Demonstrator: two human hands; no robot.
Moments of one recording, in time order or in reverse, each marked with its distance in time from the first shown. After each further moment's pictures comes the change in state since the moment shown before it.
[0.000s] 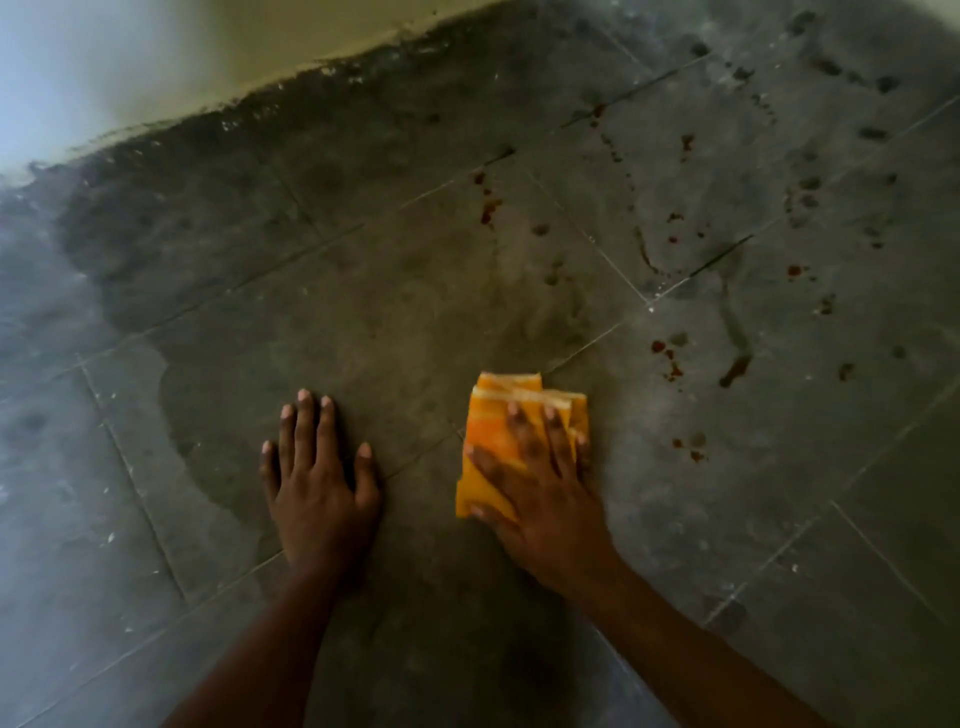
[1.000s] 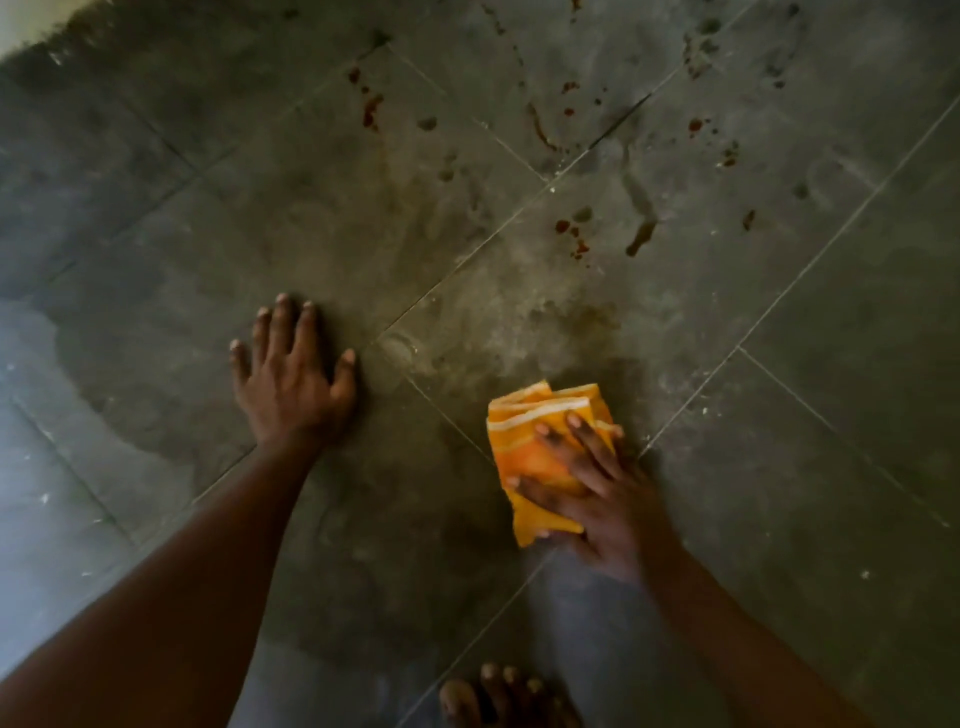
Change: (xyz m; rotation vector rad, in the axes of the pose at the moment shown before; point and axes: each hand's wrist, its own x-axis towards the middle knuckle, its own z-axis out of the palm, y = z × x) left_hand 0.012 0.057 0.003 0.167 -0.153 0.201; right_hand -0.172 0.077 -0.006 0.016 -0.015 -0.154
